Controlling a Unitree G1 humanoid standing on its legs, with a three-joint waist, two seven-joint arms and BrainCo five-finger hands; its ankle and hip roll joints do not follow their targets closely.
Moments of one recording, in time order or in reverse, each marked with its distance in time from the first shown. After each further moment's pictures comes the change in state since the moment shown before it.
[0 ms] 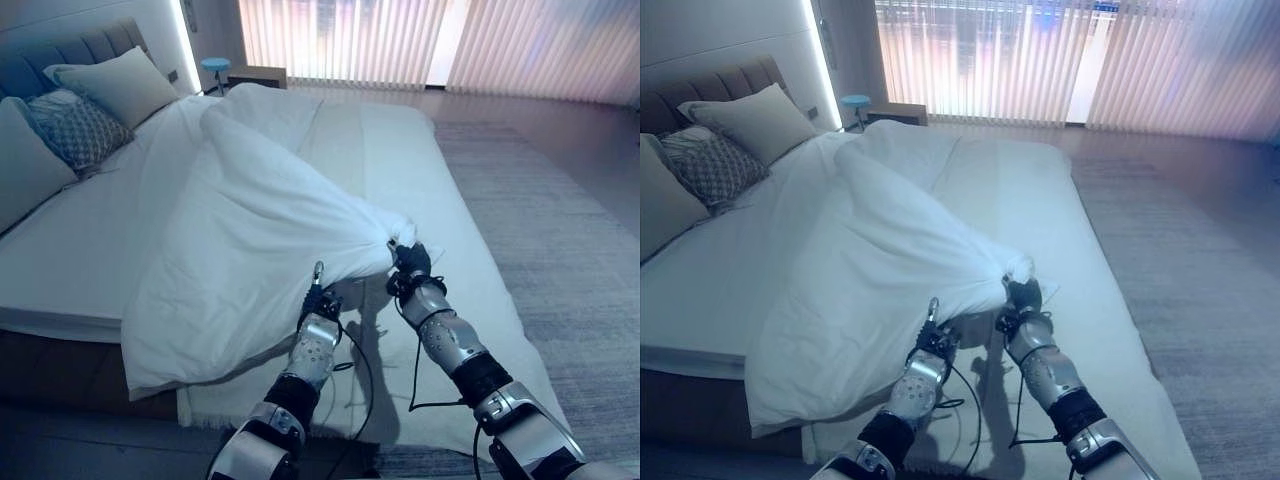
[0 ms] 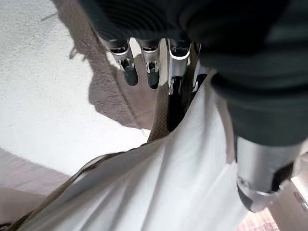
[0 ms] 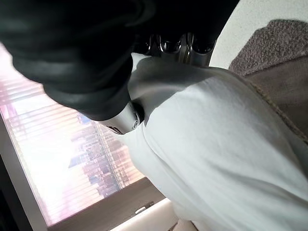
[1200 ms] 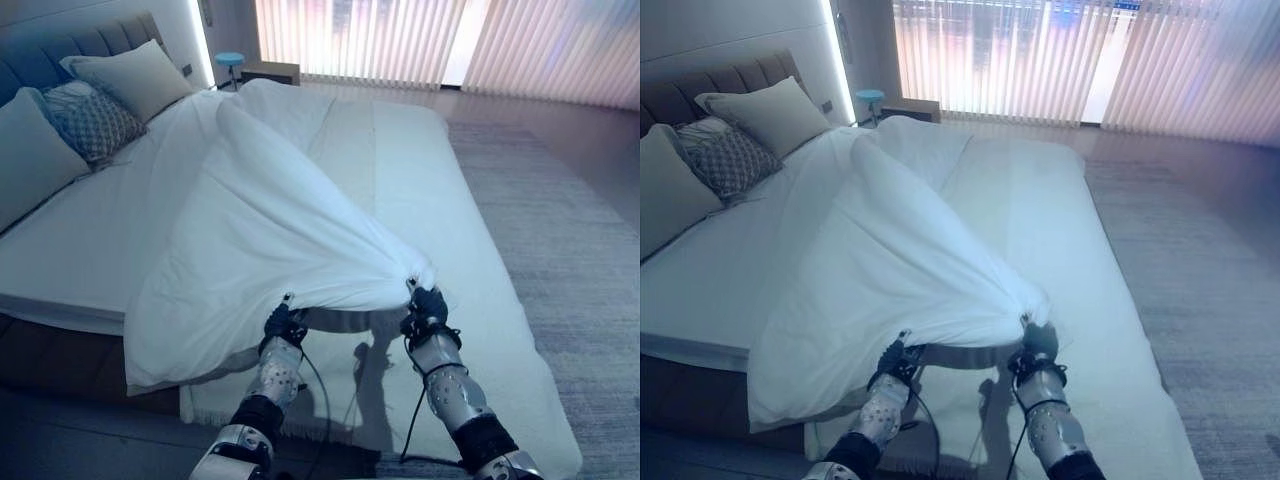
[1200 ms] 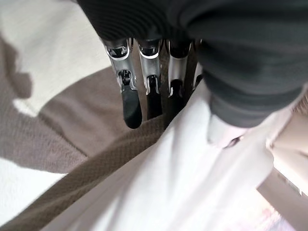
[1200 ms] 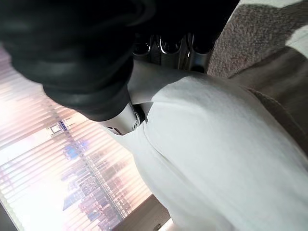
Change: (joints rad) left arm 0.143 0.180 0.051 0.013 0.316 0.078 -0.191; right arm 0.282 0.116 -0.111 -0.031 0.002 -0.090 0.111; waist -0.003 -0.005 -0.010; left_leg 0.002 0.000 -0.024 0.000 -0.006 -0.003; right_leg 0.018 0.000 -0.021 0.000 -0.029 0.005
